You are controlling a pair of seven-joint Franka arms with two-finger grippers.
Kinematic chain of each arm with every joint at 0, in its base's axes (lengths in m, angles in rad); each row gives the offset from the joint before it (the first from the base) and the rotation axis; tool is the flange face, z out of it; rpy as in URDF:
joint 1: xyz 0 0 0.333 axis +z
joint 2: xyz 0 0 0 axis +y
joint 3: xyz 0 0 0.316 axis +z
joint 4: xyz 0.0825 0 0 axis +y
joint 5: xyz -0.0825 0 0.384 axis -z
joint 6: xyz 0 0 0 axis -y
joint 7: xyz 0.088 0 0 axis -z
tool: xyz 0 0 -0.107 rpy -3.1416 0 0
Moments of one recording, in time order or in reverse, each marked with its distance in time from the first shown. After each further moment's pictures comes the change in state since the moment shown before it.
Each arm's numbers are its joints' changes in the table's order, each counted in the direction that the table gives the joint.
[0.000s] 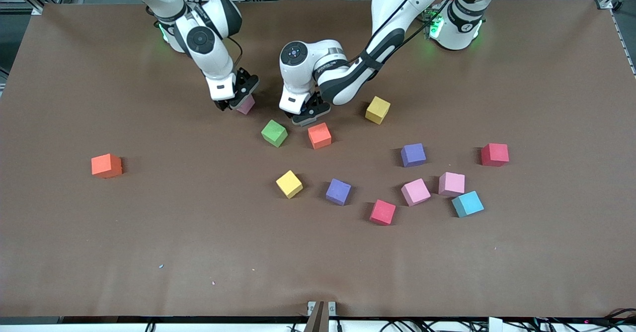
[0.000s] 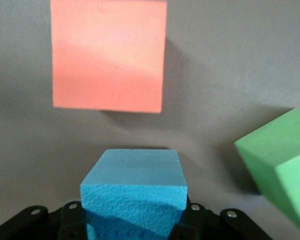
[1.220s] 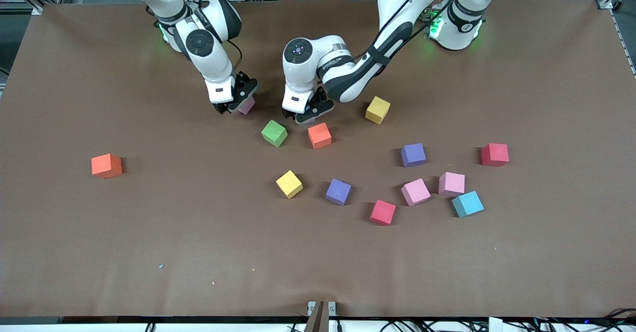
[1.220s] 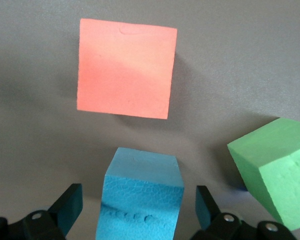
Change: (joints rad) left arm 0.015 -0.050 0.001 0.037 0.052 0.000 0.035; right arm -0.051 0.028 -0.001 -0.005 0.039 0.046 0.008
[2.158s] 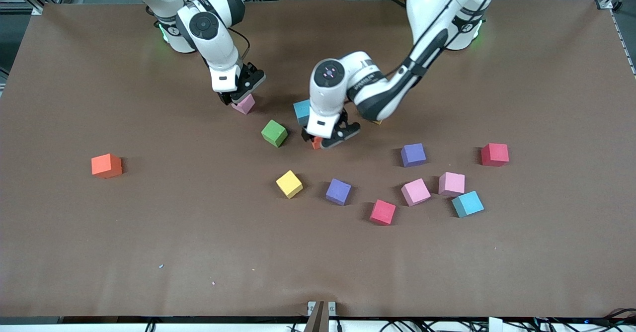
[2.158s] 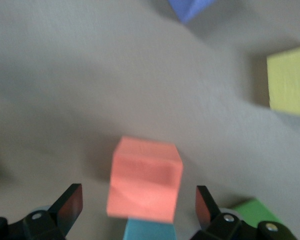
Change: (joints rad) left arm 0.127 -0.066 -0.002 0.021 0.028 0.001 0.077; right arm 0.052 -0.095 0.003 -0.012 0.000 -0.072 0.099
